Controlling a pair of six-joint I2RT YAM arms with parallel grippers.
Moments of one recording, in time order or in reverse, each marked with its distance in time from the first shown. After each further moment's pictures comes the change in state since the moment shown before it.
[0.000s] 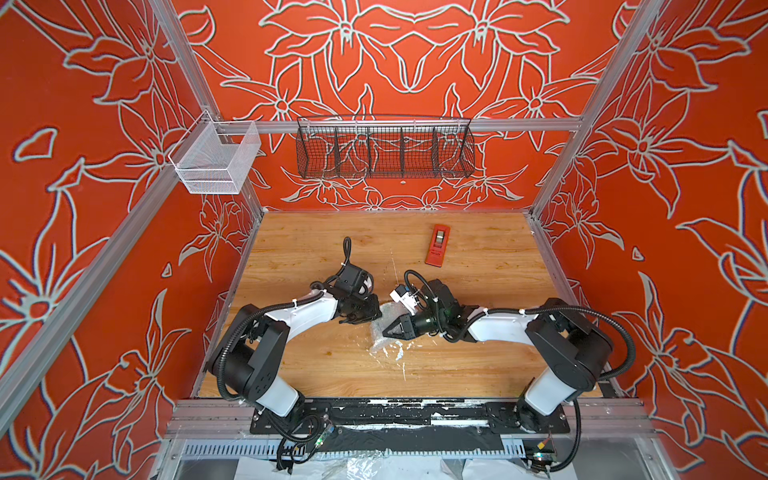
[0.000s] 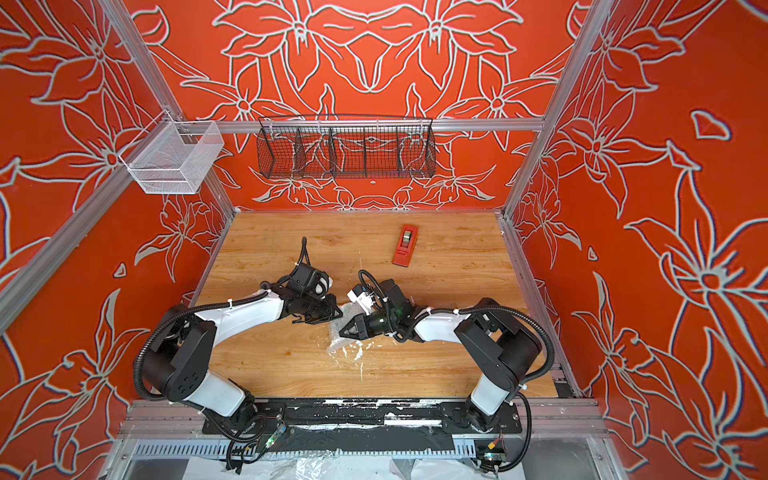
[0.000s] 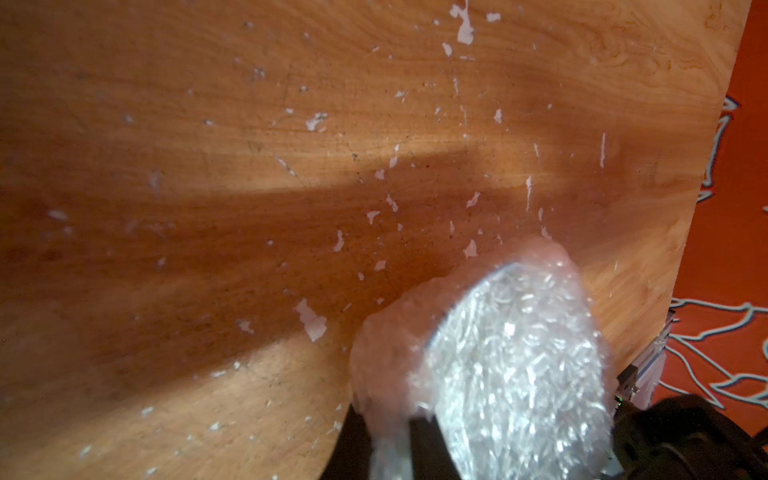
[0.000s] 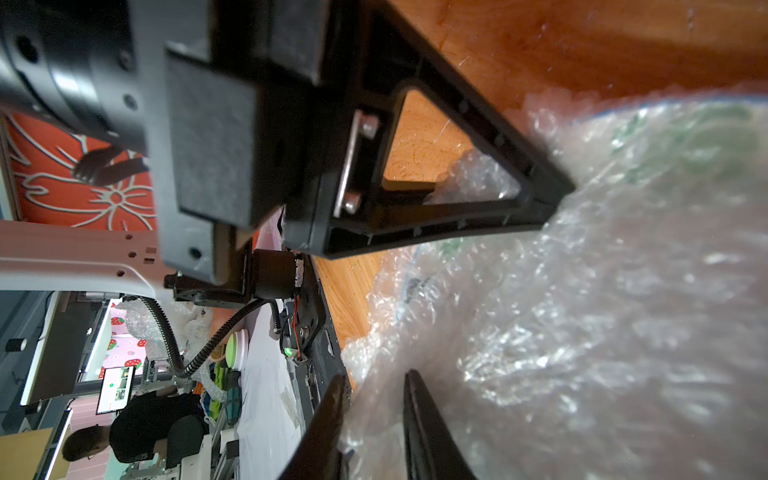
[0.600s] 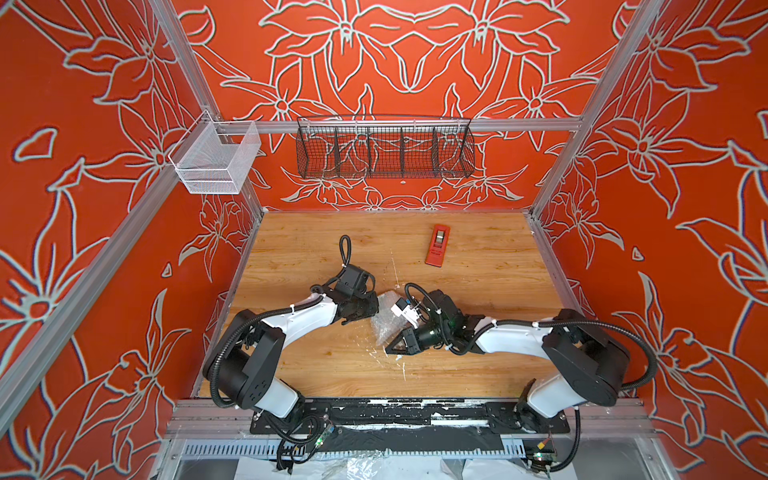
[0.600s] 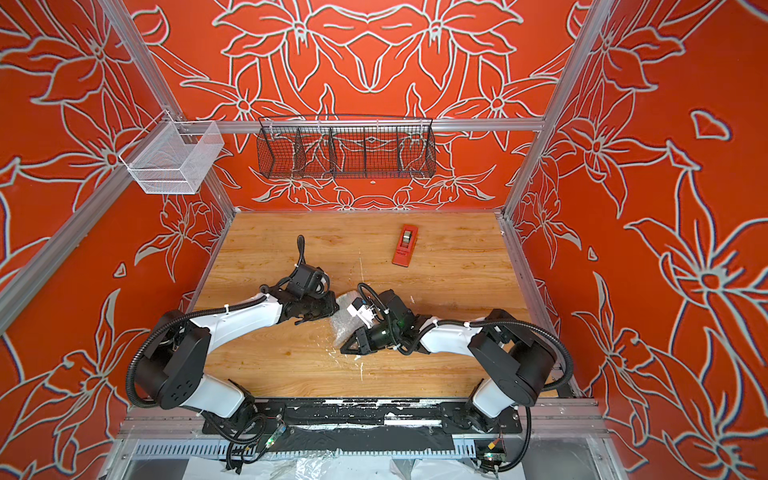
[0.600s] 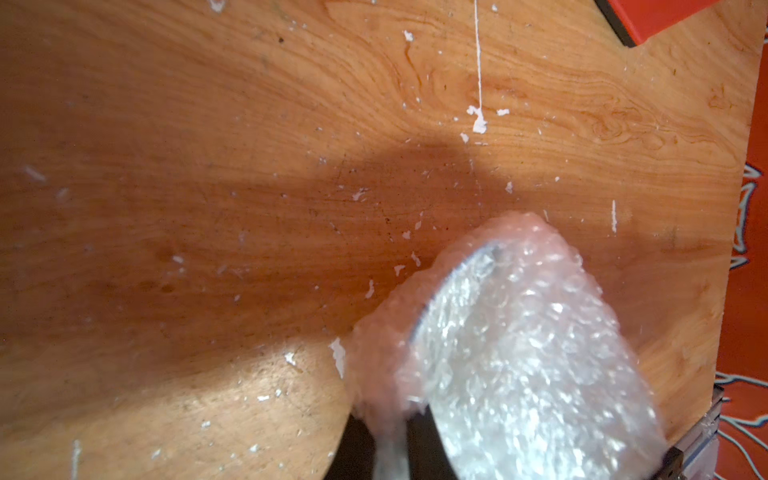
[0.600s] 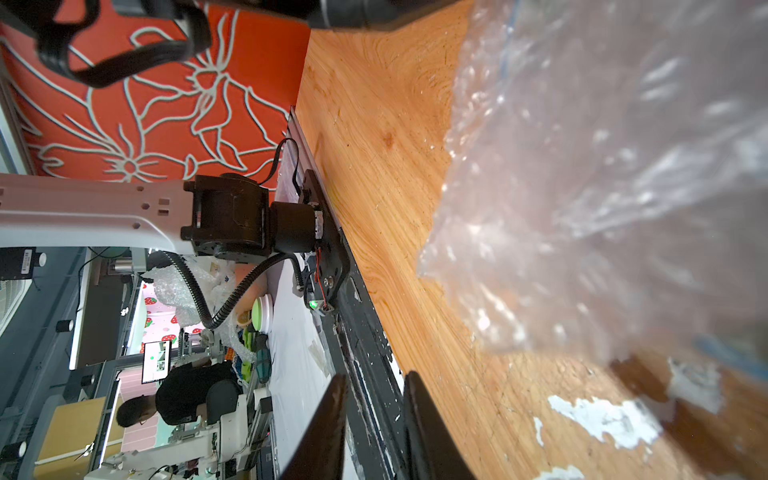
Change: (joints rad) left arm -0.024 -0.048 -0.039 0.075 -0.153 -0.055; right arm 0.063 -0.128 -0.069 -0.106 -0.011 0.048
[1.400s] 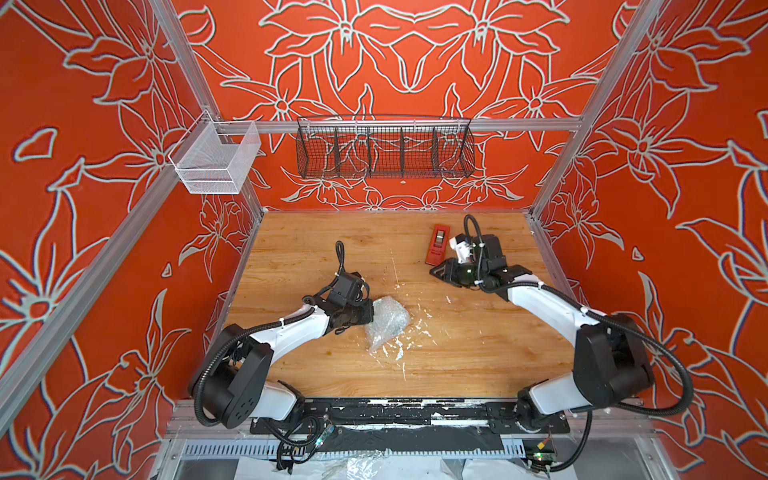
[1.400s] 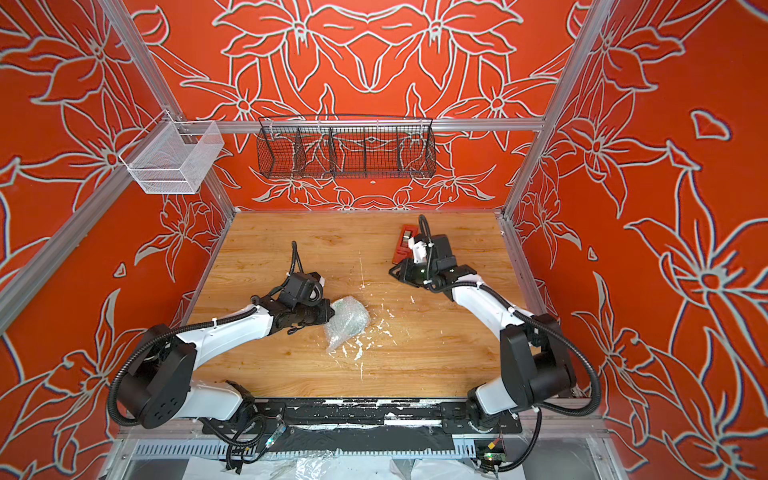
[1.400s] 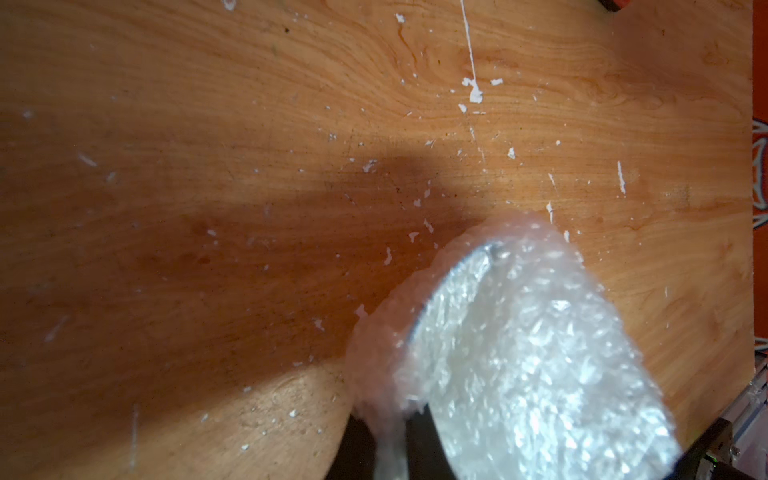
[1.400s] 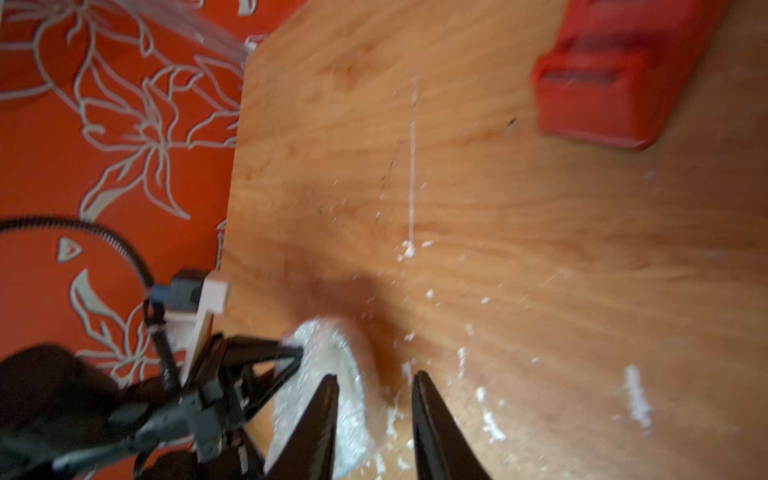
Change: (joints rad) left arm 0.008 -0.100 -0.106 0.041 -0.010 0.104; right arm -0.580 0.027 0.385 -0.414 0.267 -0.098
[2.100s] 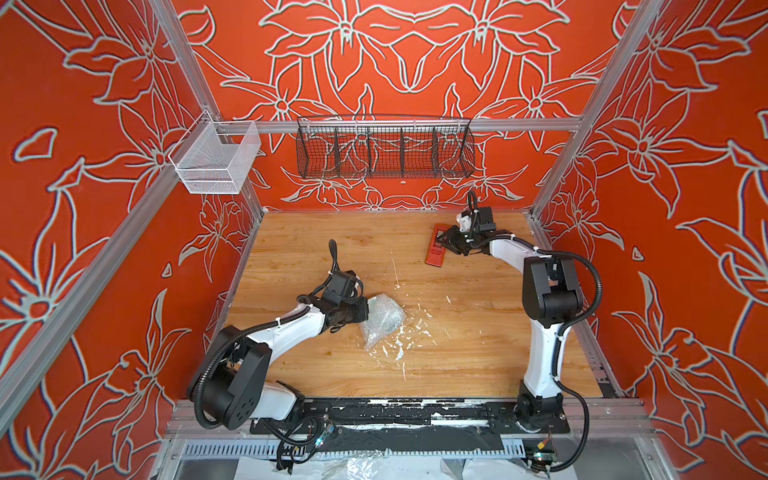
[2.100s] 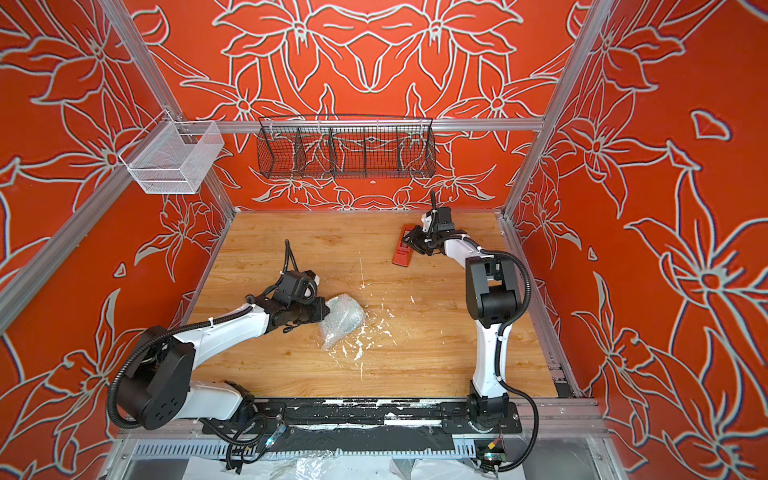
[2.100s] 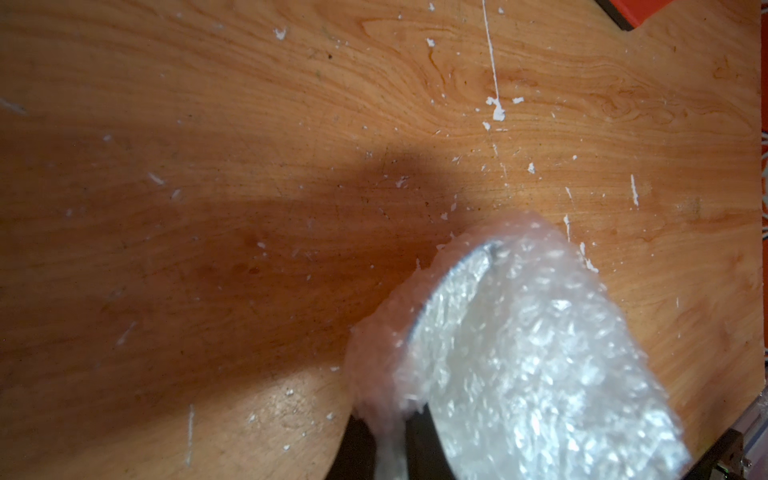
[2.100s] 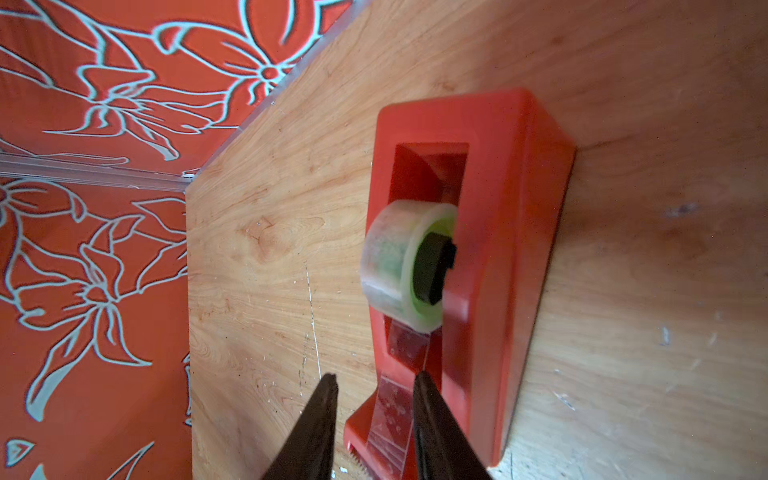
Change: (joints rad) left arm 0.058 -0.009 -0.006 -0.008 0.013 0.049; right arm -0.122 0.550 0.509 -0.024 -0.017 0.025
